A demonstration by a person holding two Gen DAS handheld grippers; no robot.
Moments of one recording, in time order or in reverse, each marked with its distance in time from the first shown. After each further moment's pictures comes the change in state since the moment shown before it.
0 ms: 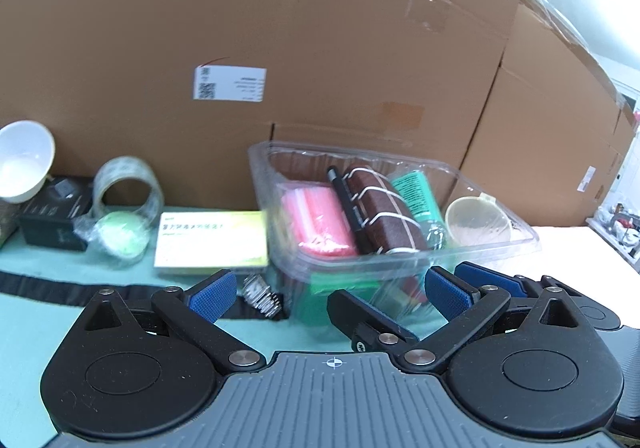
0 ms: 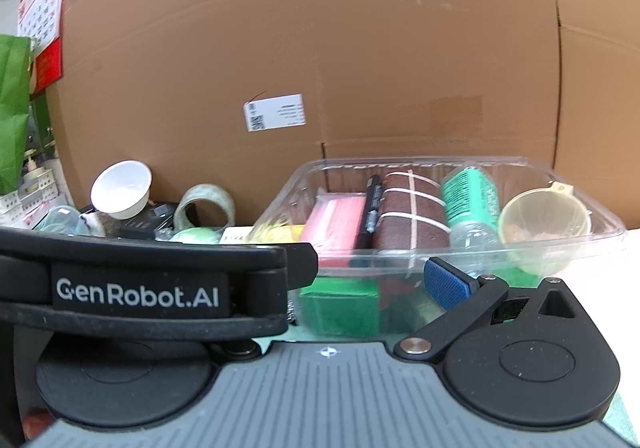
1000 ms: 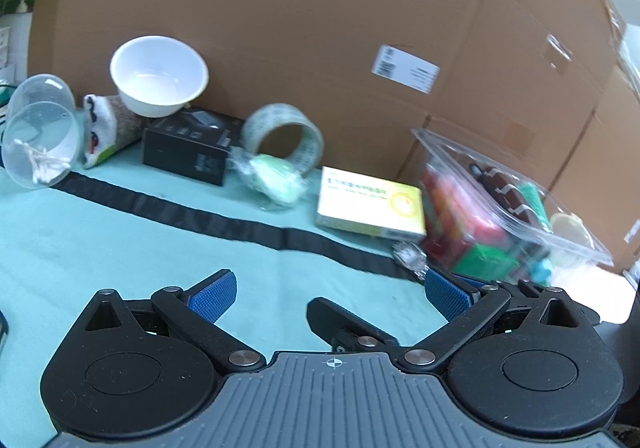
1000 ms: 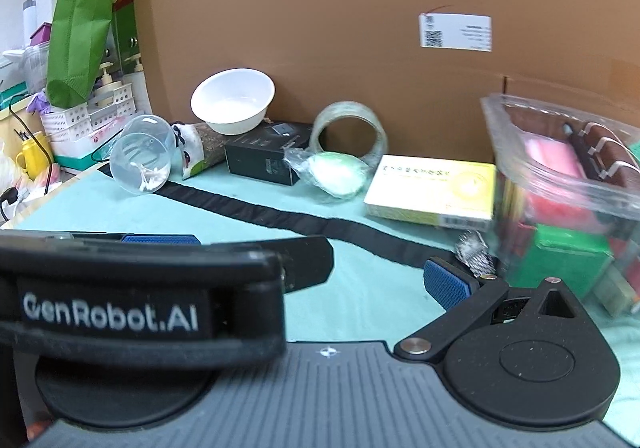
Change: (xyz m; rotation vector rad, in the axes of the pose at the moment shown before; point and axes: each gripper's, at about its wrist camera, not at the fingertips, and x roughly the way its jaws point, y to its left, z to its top) left arm -0.035 0.139 -0.054 -0.213 -0.035 0.113; right arm 0.073 0.116 -0.035 -0.148 0.148 0.199
